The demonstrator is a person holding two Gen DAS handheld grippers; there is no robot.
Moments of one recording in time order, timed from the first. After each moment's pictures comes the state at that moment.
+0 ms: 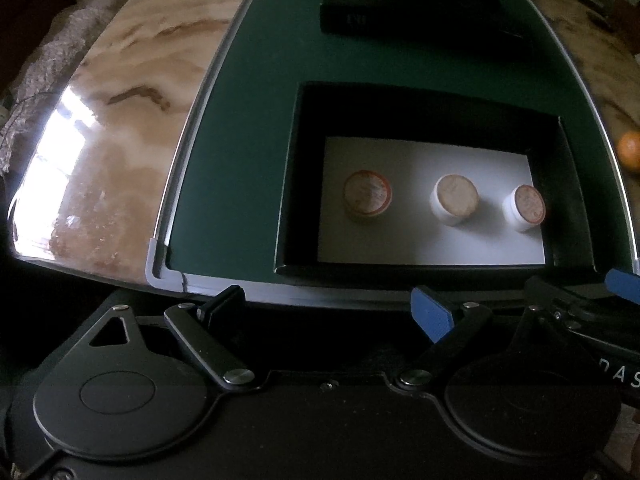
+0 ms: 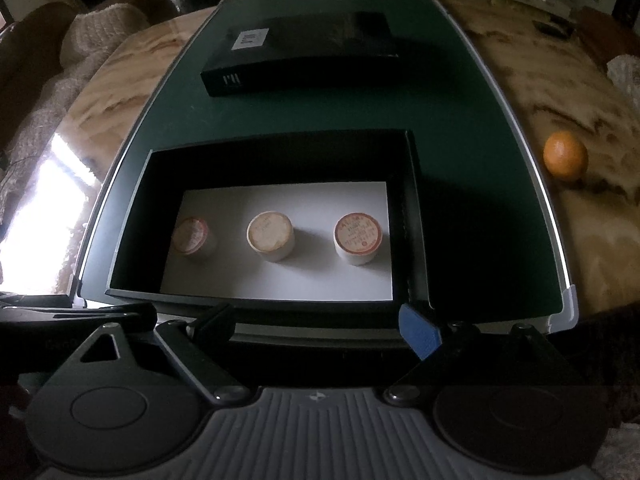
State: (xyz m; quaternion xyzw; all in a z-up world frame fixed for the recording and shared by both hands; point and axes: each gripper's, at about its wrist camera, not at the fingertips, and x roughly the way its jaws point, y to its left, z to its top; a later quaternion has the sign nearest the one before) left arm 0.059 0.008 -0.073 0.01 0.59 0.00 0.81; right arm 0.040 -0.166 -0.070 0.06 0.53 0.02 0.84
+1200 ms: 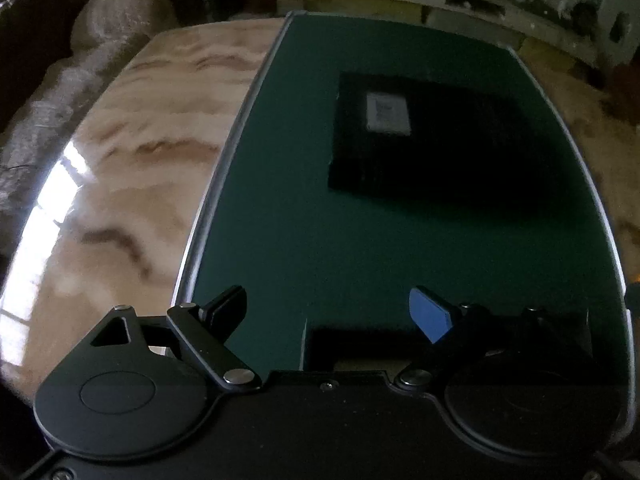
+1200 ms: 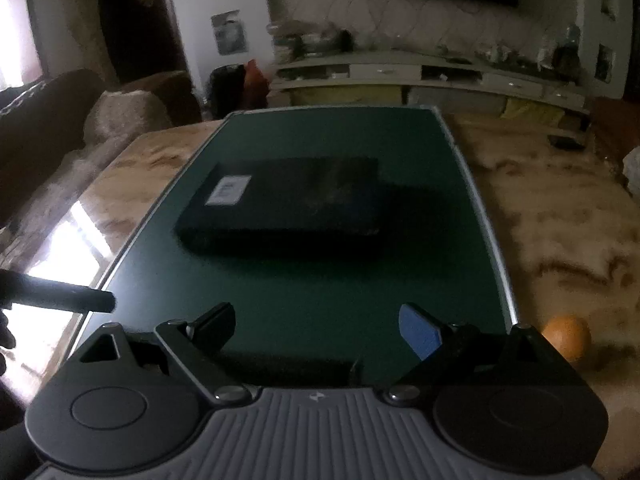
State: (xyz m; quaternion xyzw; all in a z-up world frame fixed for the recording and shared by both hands) left arm 0.221 0.023 -0.052 -0.02 0.50 -0.01 0.87; right arm 0.161 -0.242 -0.037 0.05 0.38 0.05 0.92
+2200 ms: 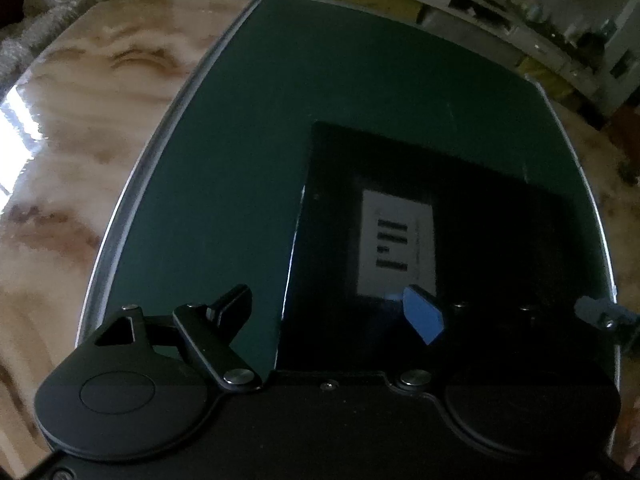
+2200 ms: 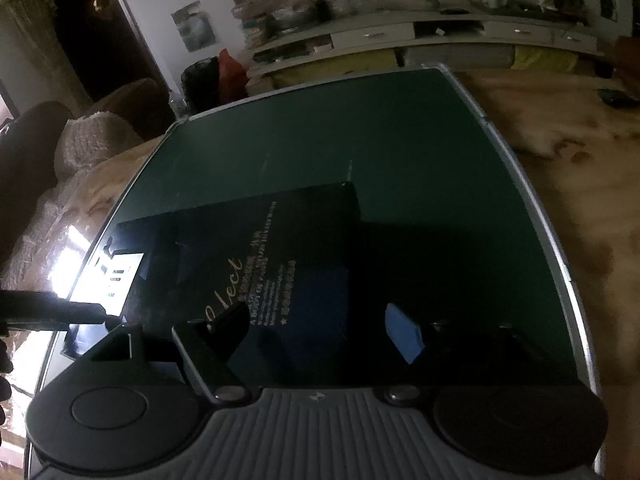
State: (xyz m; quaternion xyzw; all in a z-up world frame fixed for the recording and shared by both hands) left arm 0.409 0.026 -0.123 -0.10 0.52 -0.05 0.85; right arm 0.356 -0.288 -0.128 0.13 0.42 0.07 0.90
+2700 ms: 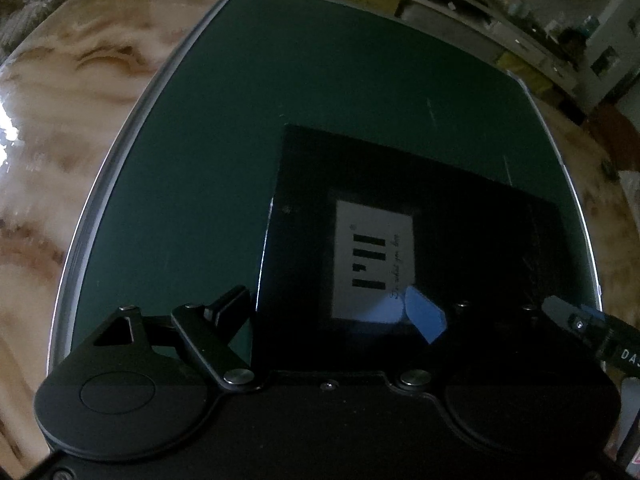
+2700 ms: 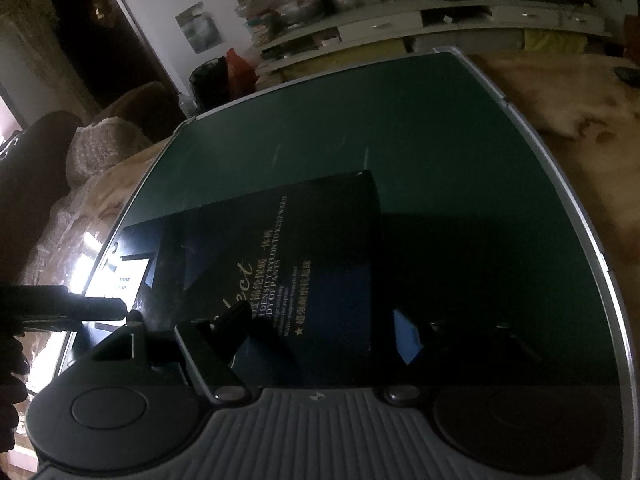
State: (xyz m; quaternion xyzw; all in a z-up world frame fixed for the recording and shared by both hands) left arm 0.423 0.021 -0.132 -0.10 0.53 -0.08 0.84; right arm 0.367 -0.287 -0.140 0.16 0.42 0.08 0.89
